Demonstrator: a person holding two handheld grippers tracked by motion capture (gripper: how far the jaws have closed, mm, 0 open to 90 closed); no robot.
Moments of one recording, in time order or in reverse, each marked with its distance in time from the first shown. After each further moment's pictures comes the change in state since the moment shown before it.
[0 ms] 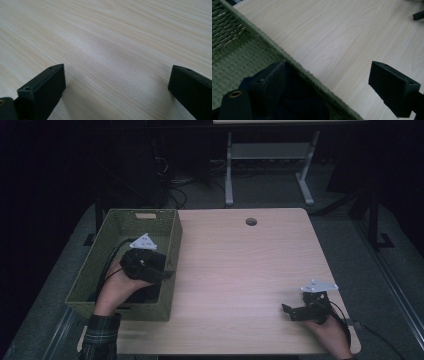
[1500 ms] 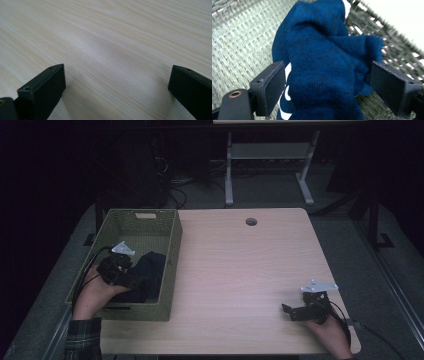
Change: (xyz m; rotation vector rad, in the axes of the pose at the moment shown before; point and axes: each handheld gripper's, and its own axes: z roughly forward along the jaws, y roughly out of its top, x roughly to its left) left arm 0.035 -0.049 -0.013 0.186 0.126 -0.115; right arm 0.000 0.000 0.000 -0.001 0.000 -0.005
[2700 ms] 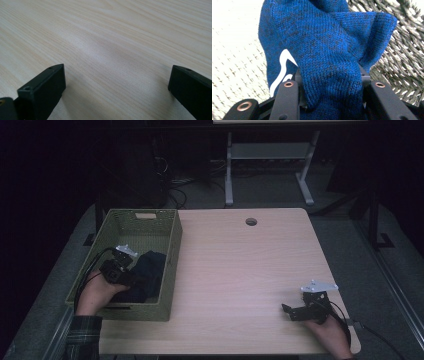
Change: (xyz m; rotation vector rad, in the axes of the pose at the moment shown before) left arm 0.013 0.001 0.011 0.111 -0.094 -0.017; right arm 0.000 0.000 0.000 0.000 0.000 0.000
